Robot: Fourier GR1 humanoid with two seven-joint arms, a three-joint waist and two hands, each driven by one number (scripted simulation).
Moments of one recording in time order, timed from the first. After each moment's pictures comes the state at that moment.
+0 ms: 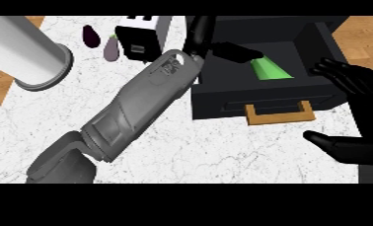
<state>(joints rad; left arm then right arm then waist) -1.26 0.00 -0.64 -0.51 0.65 0.51 -0.38 -0.13 -0.19 -0.20 -1.89 -0.24 0.36 -0.01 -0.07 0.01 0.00</state>
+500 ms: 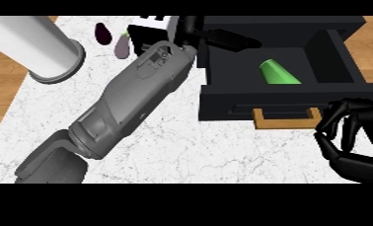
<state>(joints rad) -1.25 0.05 -0.55 -0.60 0.68 0.49 -0.36 -0.04 -0.29 -0.15 -2.00 -0.12 0.45 0.02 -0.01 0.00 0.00</state>
